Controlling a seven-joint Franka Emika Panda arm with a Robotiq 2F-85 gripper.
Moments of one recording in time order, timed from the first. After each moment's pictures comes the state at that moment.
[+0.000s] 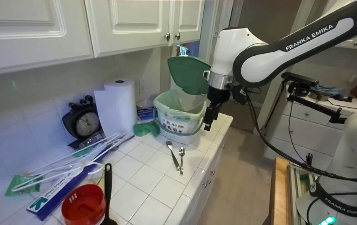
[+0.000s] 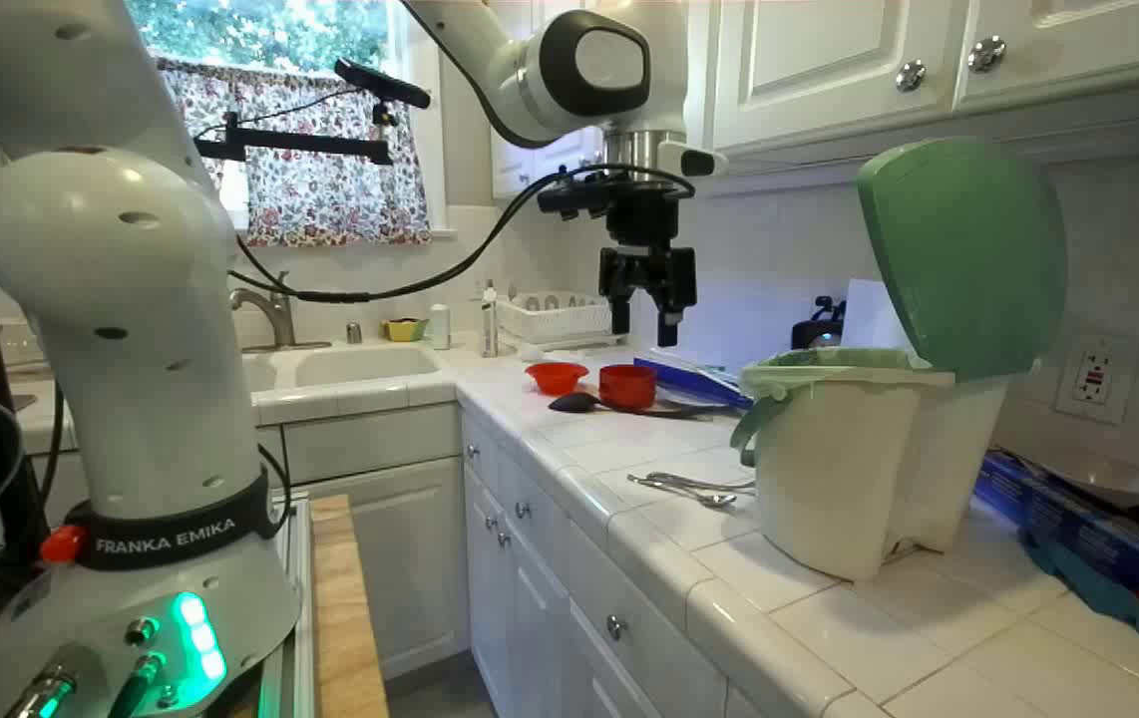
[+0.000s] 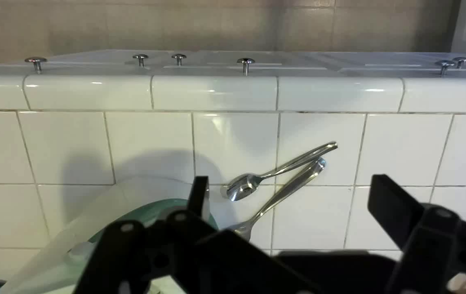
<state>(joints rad) 0.00 -0.27 0.02 -2.49 -0.04 2.27 0.04</state>
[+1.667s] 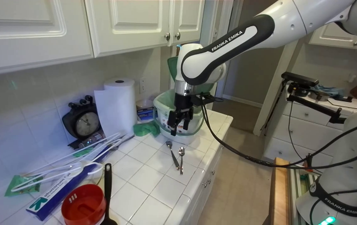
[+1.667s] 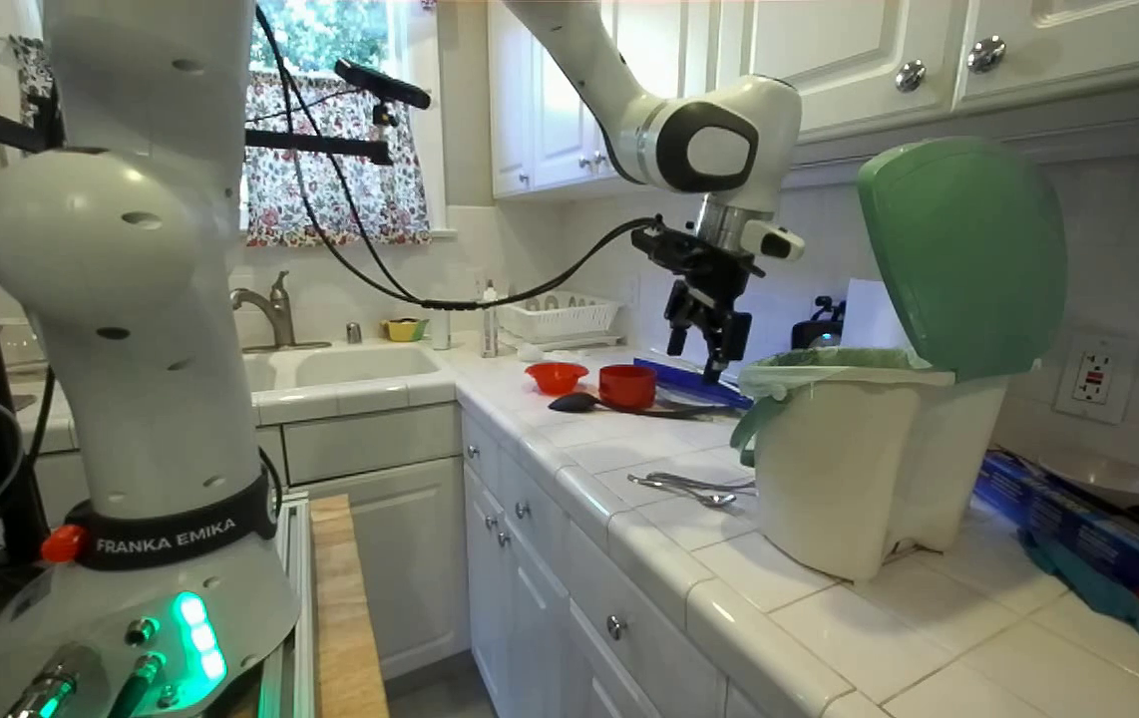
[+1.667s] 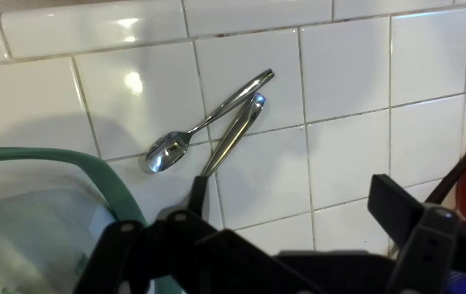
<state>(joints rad) 0.01 0.20 0.01 -2.07 0.25 2.21 -0.02</state>
